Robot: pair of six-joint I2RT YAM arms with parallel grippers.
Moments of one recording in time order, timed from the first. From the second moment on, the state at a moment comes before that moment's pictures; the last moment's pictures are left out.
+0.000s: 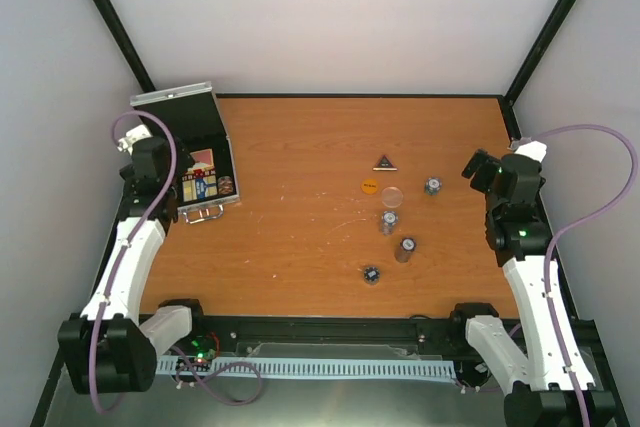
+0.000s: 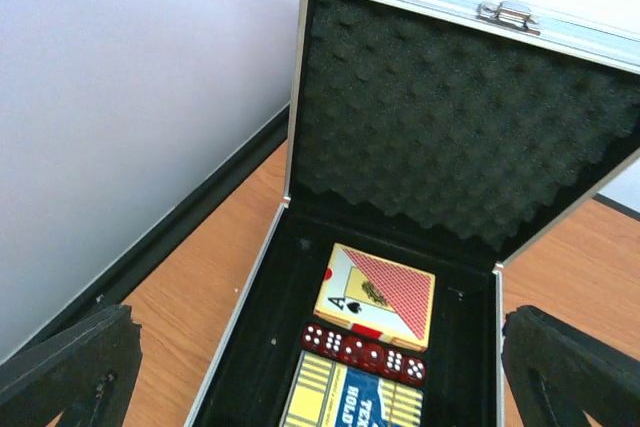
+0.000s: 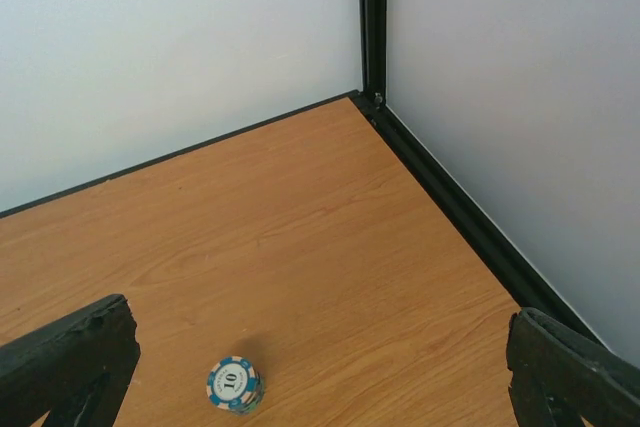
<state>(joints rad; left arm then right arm) 0.06 1.06 0.83 -0.23 -0.40 -0.34 0.01 0.81 0.83 -0.42 0.33 0.28</state>
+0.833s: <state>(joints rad) -0.12 1.38 0.95 -0.49 0.18 -0.44 0.01 0.87 0.94 -0.50 0.24 0.30</state>
